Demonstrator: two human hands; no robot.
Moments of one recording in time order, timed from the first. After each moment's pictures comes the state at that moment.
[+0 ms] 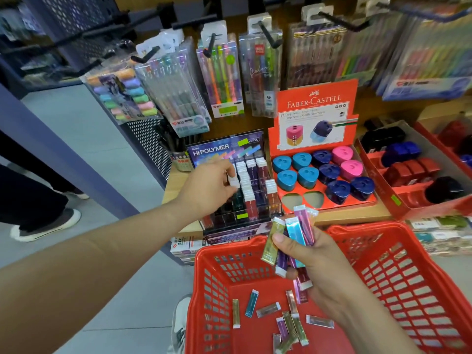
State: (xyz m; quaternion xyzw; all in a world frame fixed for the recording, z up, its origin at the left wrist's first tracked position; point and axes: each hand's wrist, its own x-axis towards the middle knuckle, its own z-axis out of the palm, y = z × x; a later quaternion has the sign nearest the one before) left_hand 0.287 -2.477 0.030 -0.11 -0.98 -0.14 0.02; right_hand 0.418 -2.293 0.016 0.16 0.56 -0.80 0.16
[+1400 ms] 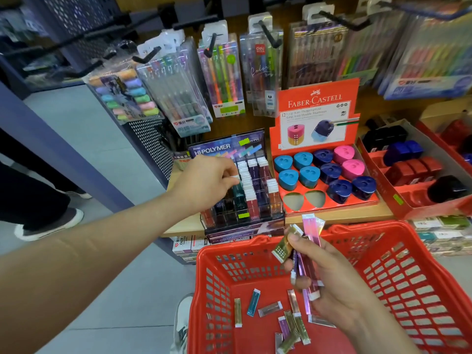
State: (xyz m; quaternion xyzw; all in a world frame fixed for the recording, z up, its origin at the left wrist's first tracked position) left_hand 0.292 -2.482 0.049 -0.17 -0.97 -0.17 0.04; right_hand 0.426 -2.287 0.016 0.22 0.42 -0.85 0.21
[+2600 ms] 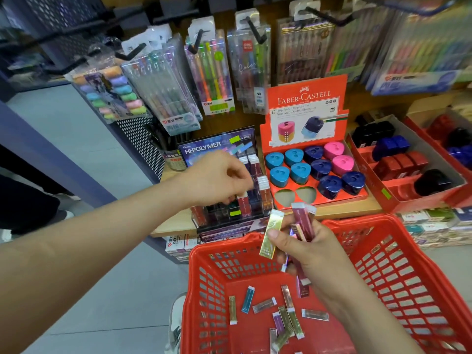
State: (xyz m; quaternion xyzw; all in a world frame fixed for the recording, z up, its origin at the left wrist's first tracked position) left_hand 0.307 -2.451 0.081 -0.15 -0.93 -0.30 -0.17; right_hand 0.421 -2.285 0.019 0.13 0.60 -0.78 0.12
